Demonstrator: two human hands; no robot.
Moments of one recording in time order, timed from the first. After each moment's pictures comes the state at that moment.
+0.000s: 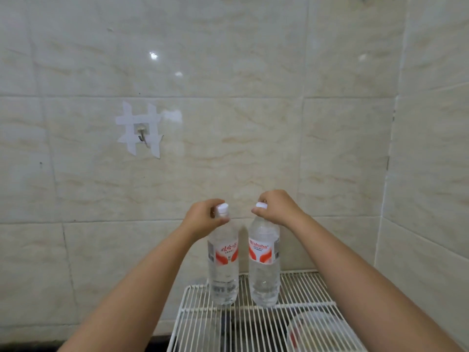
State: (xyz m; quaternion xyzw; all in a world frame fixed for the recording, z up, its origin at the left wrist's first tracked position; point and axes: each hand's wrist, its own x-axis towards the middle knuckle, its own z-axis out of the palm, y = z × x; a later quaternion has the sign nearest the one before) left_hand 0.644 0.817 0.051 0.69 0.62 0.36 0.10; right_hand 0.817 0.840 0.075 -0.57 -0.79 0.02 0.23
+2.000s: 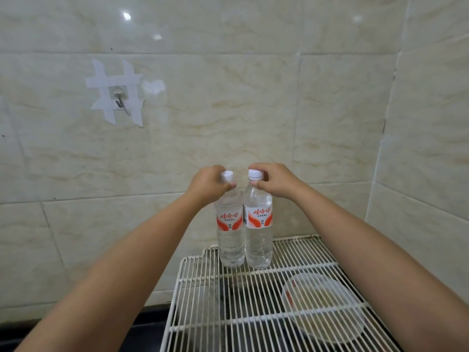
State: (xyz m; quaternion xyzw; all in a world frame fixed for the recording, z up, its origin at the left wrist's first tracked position) left_hand 0.662 0.834 0.055 0.73 0.60 0.33 0.06; right_hand 0.829 0.843 0.058 -0.49 -0.81 0.10 0.32
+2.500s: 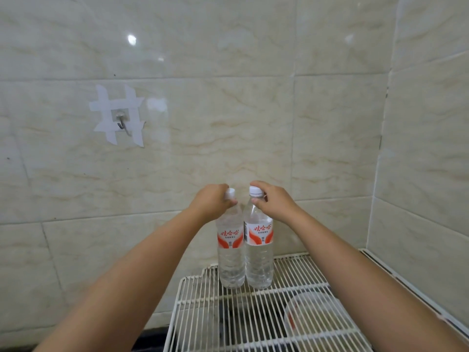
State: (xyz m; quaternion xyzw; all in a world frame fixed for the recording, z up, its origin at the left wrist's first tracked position) left_hand 0.670 0.841 0.061 0.75 0.62 0.23 0.01; right_hand 0.827 0.846 0.047 -0.52 -0.77 0.10 0.34
